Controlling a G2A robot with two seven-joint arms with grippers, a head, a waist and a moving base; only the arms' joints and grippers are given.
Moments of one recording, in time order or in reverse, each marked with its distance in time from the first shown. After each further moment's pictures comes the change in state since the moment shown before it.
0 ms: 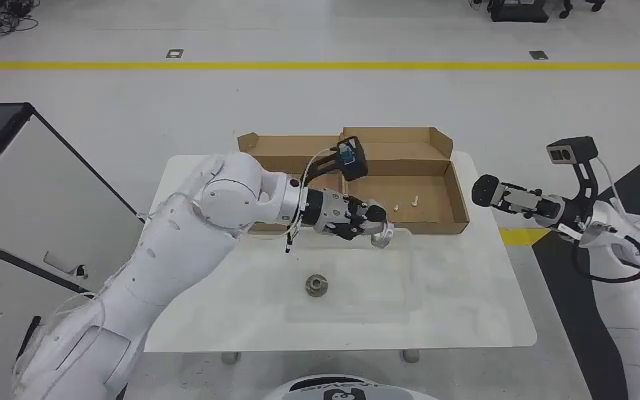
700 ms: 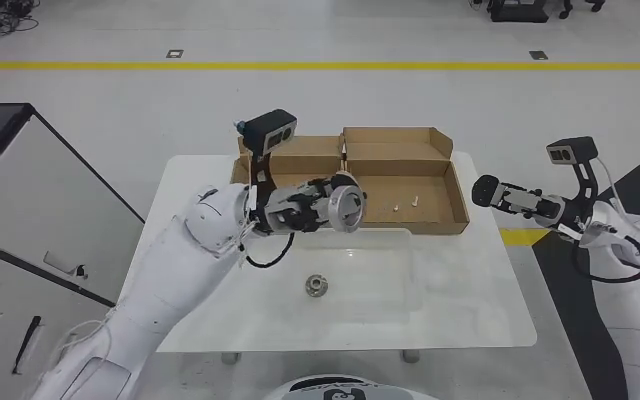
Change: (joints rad) left arm 0.180 -0.003 -0.082 -0.017 -0.642 -0.345 0.236; right arm 0.000 0.000 0.000 0.000 0.000 0.000 0.000
